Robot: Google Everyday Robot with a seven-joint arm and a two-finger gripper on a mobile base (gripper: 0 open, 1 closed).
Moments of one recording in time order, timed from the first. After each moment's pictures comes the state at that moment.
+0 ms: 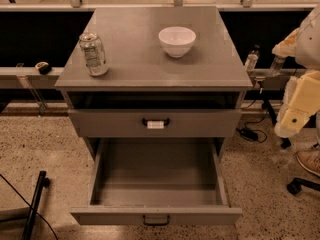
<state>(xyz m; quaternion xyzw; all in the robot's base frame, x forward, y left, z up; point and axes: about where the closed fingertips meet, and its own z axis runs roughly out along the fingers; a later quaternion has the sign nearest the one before) 0.438 -0.217 0.976 -0.60 0.78 -0.03 0.16</state>
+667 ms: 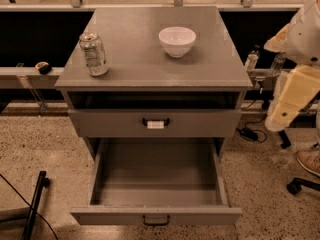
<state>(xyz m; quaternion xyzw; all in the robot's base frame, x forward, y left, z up) 0.450 -0.205 0.978 -0.61 0.77 -0.03 0.17</state>
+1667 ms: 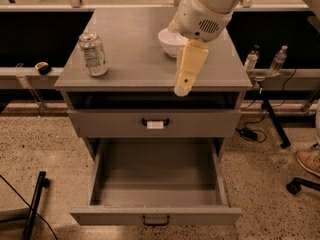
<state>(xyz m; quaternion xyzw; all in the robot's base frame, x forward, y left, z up) 0.550 -0.040 0.969 -0.71 0.66 0.03 0.22</state>
